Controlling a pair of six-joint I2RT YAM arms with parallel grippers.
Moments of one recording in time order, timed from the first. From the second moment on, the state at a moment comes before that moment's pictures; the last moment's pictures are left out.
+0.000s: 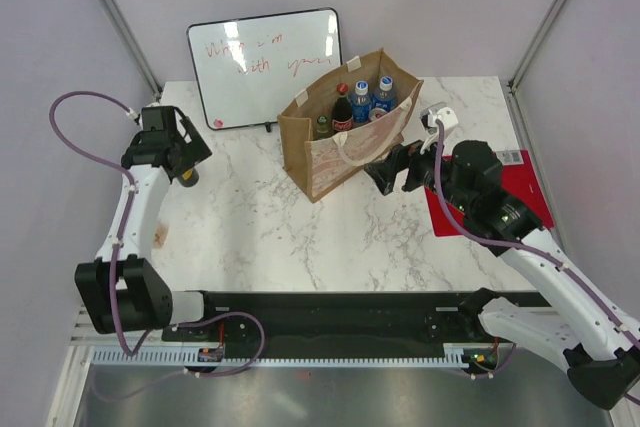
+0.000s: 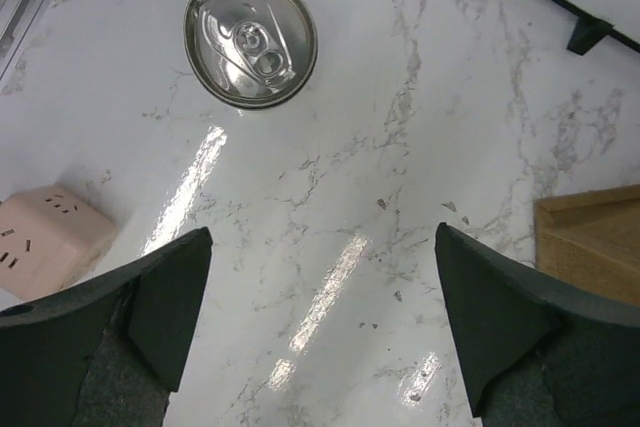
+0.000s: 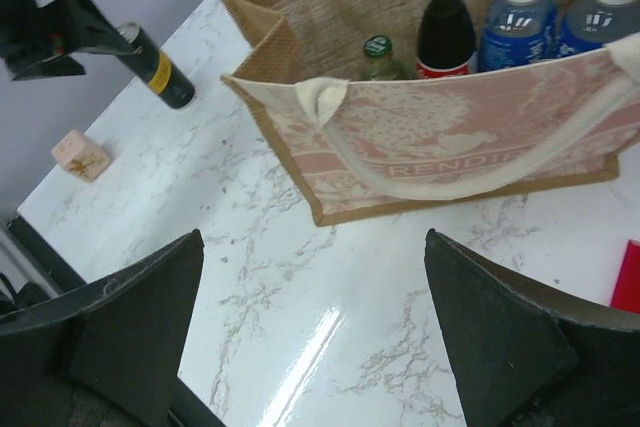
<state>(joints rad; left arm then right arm) 0.07 1.28 1.17 -0.67 -0.21 -0.45 0.57 0.92 1.01 -0.27 -0.08 0.29</state>
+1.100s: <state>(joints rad) 0.18 1.66 1.34 -0.63 -0.26 -0.45 0.65 0.88 1.00 -0.26 -0.05 0.25</state>
